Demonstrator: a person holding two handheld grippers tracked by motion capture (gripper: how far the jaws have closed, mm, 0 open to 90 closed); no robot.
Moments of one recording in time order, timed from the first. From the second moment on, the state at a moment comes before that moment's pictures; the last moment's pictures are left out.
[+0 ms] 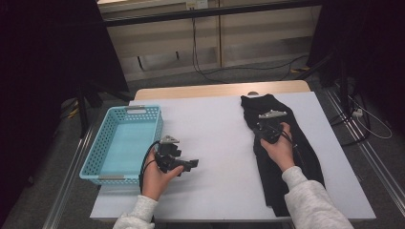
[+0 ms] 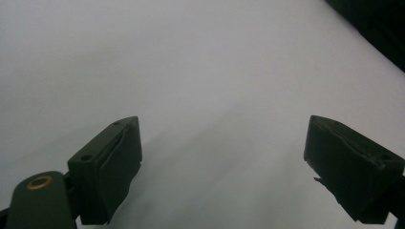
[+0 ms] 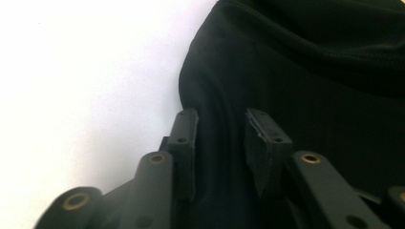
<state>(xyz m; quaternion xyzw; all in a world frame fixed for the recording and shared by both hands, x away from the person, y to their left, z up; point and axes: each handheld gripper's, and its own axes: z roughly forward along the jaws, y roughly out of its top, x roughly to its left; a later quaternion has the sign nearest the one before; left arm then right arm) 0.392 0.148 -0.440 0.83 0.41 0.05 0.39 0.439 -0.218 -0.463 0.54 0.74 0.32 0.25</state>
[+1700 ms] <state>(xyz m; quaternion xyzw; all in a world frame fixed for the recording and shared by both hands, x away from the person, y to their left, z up) 0.393 0.151 -0.440 0.83 0.41 0.05 0.39 0.423 -0.172 -0.455 0.44 0.80 0.37 0.18</state>
